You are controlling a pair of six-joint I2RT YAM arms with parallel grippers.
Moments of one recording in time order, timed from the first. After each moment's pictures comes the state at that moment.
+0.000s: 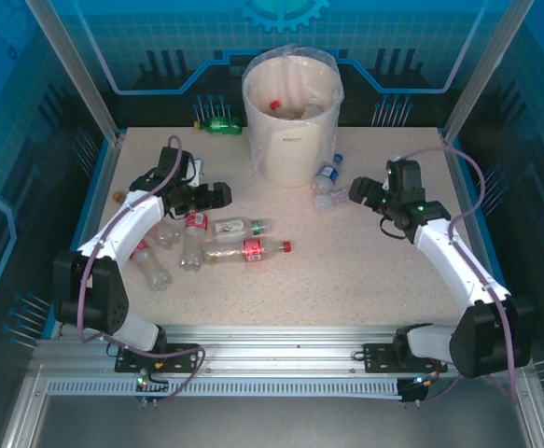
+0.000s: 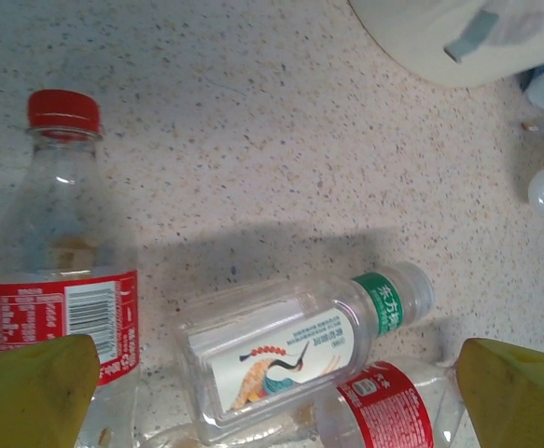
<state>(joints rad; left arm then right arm) -0.12 1.52 1.18 -0.64 0.26 -0.35 0.16 1.26 0.96 -0.45 -0.02 0.56</state>
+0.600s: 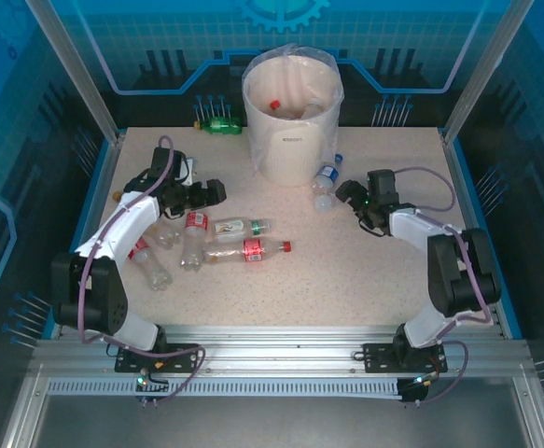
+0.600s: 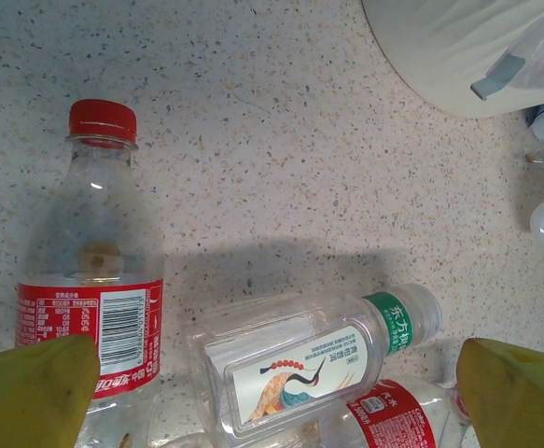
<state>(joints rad) -0.09 1.51 1.16 -0.61 0.26 -0.38 0.16 1.65 0.90 -0.05 -0.08 0.89</state>
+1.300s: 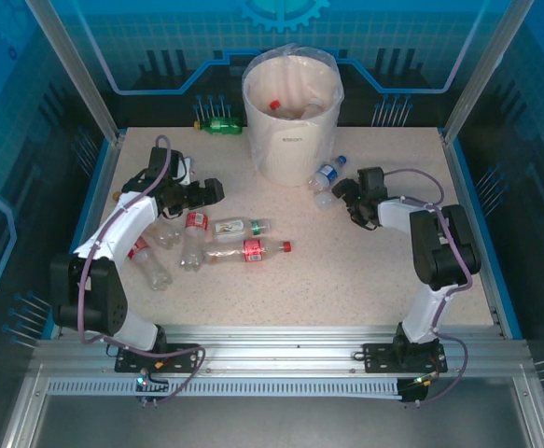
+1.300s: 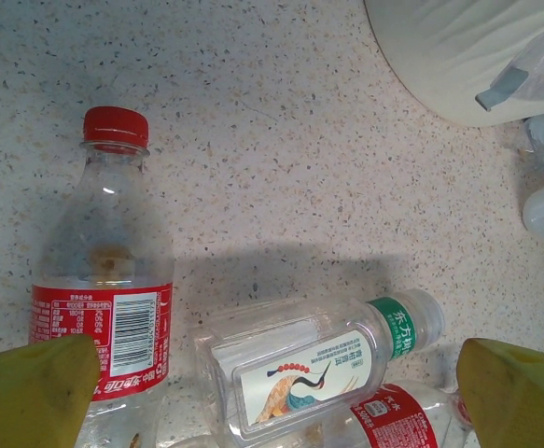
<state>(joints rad) -0.07 1.50 1.16 -0.61 0.26 -0.38 0.17 1.86 1.01 0.01 -0.06 1.01</state>
